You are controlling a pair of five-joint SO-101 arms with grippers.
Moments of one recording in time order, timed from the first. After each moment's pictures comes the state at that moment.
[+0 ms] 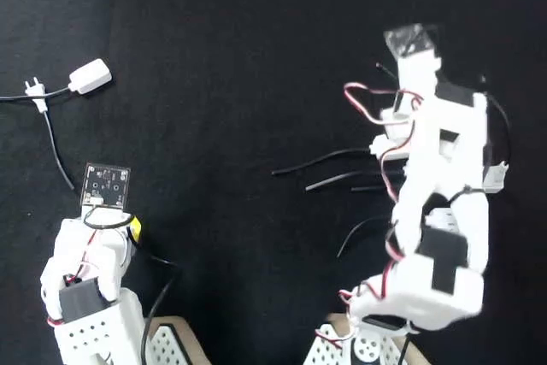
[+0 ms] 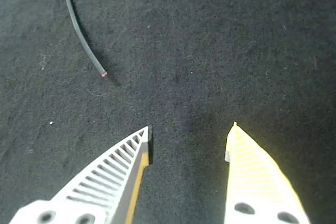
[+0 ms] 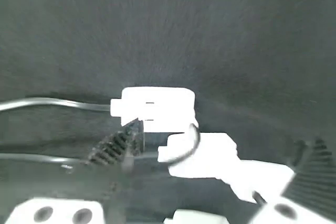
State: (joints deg) left arm -25.4 -104.2 93.5 66.9 -28.4; right arm 15.1 0.7 10.2 64.9 29.0
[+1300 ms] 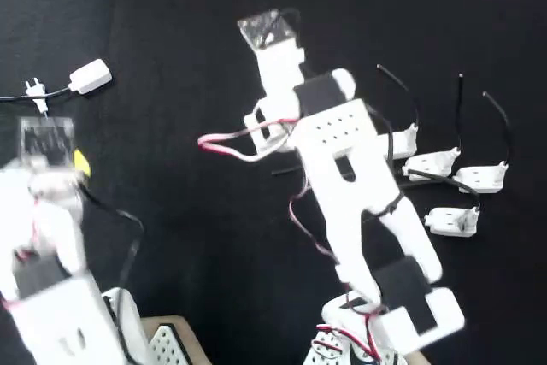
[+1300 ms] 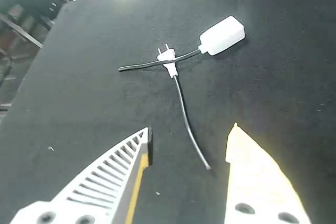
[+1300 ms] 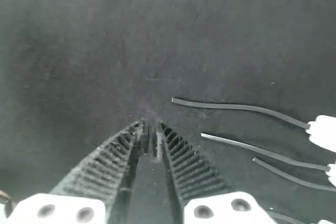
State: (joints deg) left arm -32.7 -68.4 60.9 49.1 -29.8; right arm -23.3 -7.3 7.0 80.9 0.5
